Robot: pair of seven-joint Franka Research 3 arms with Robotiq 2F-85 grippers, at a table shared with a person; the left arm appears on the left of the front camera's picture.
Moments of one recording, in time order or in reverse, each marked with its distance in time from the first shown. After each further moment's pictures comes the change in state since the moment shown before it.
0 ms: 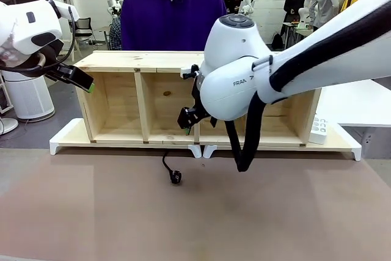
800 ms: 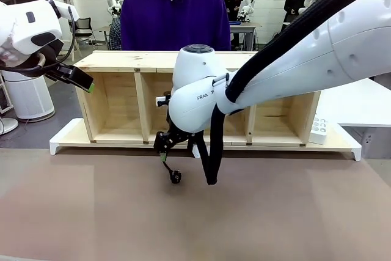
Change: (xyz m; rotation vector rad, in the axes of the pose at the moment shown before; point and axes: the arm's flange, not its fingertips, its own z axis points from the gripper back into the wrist) left arm 0.000 0.000 0.000 0.000 0.000 0.000; right arm 0.013 0.062 -0.085 0.091 0.198 0.029
